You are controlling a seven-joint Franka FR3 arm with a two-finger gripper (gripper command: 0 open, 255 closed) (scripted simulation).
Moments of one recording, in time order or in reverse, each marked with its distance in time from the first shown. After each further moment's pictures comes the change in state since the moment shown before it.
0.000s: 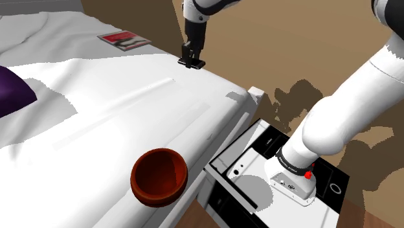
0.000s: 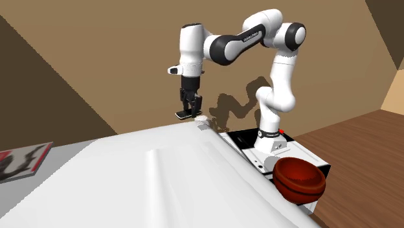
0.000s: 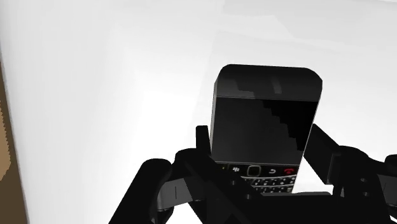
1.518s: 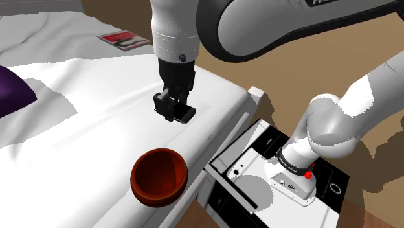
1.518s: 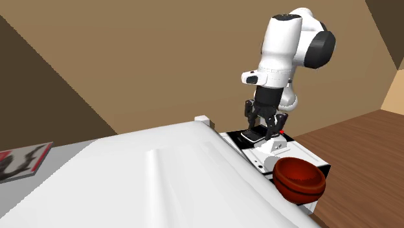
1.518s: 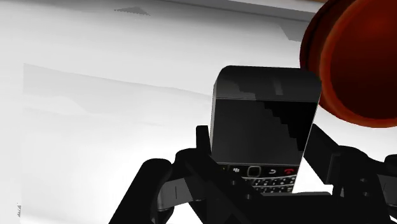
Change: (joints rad) arm 0.232 -0.163 0.341 -0.117 0.115 -0.049 0.518
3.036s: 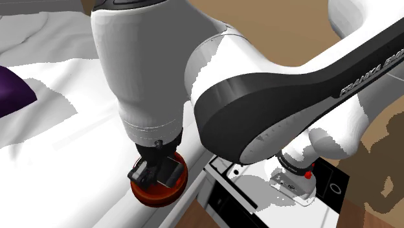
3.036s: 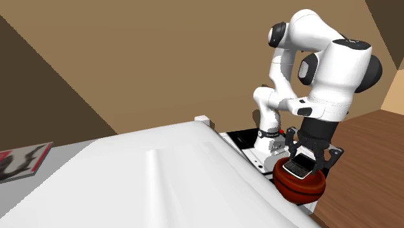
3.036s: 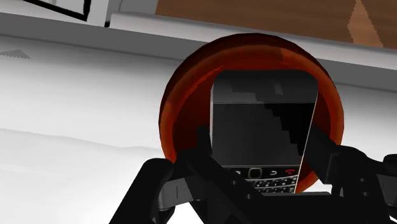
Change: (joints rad) arm 0.082 0.191 0.220 0.037 -0.069 0.127 0.339
